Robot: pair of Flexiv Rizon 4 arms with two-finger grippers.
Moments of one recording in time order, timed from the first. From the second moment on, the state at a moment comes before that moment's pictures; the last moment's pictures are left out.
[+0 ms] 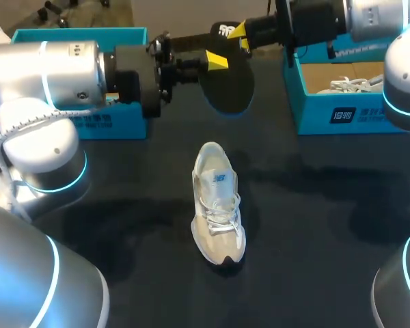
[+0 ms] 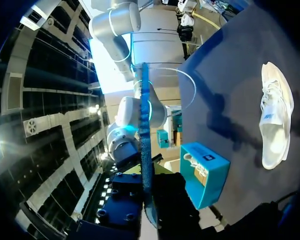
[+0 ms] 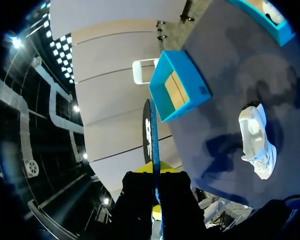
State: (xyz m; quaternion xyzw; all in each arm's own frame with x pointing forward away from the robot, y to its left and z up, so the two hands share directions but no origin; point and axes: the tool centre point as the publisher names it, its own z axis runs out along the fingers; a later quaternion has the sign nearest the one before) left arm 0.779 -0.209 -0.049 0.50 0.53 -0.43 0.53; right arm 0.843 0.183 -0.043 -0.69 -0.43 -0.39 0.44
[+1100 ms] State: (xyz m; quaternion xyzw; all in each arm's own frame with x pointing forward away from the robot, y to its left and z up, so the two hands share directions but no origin) left arm 0.772 -0.194 -0.048 0.51 0.50 -0.47 0.52; right arm 0.802 0.128 -0.038 -0.62 -0.49 -0.47 0.39
